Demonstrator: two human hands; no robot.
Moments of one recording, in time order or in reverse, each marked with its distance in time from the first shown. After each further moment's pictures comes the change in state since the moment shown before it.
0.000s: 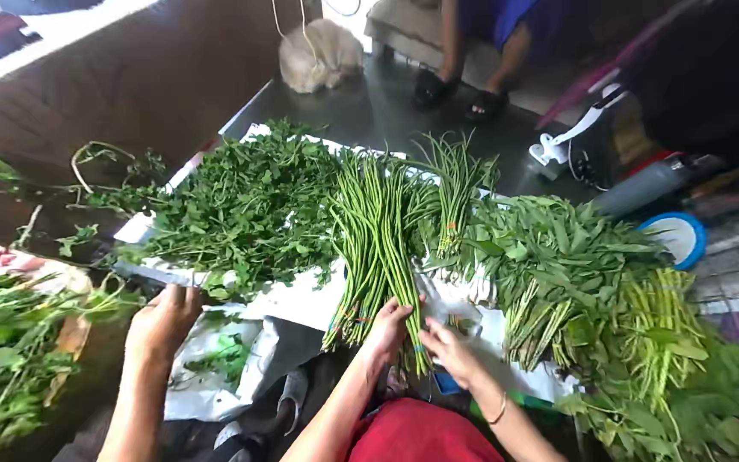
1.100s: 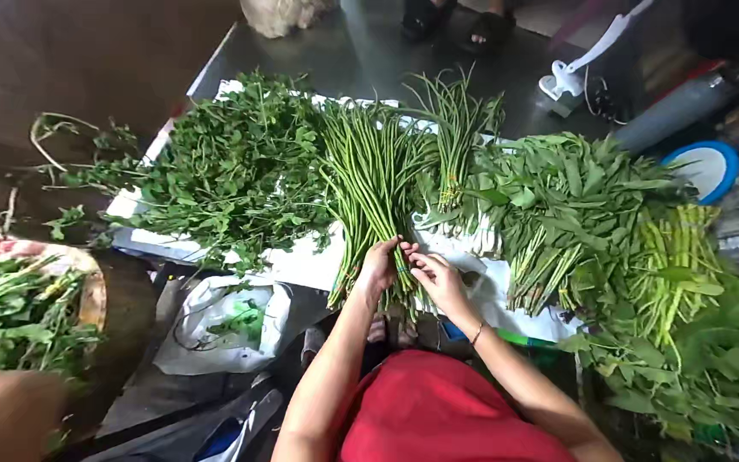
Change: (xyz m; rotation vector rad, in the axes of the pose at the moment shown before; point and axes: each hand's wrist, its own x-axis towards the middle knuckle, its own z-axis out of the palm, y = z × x) left_hand 0.043 0.026 -0.012 -0.016 0.204 -0.110; right_hand 0.047 0.021 0.009 -0.508 0.307 -0.473
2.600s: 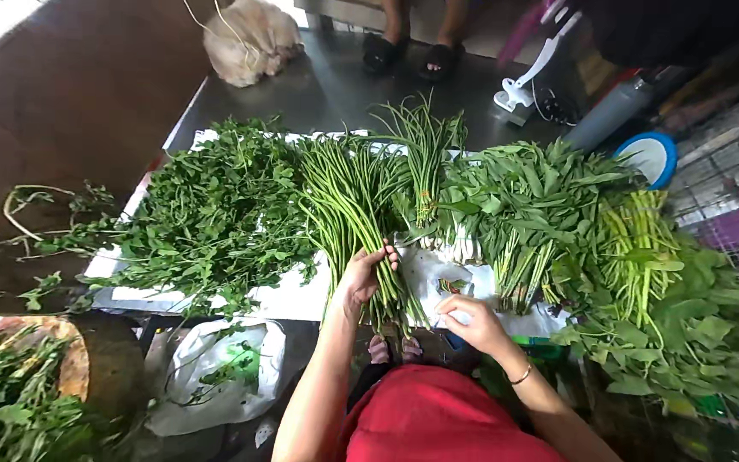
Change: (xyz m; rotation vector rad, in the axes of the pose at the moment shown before) left_hand -0.004 0.037 0.009 0.069 -0.235 -0.003; right_hand -0.067 0.014 -0.060 0.163 0.063 -0.219
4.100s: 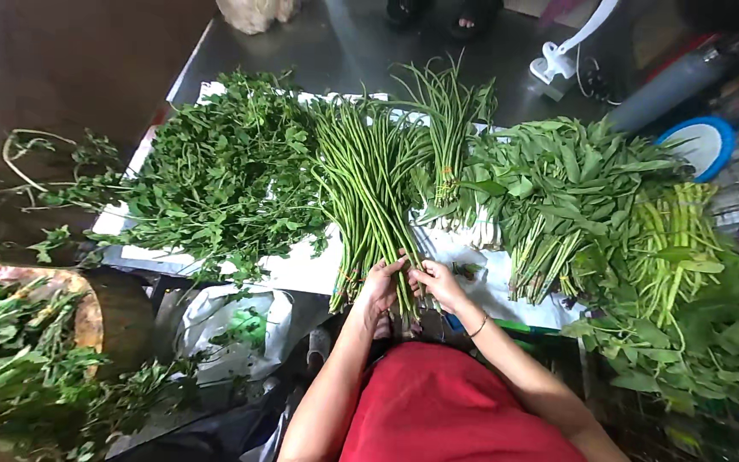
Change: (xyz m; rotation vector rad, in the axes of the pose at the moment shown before) left_hand -0.021 -0.059 -0.020 -0.052 0.173 -0.111; right_hand 0.064 0.024 0.075 0.491 -0.113 0.784
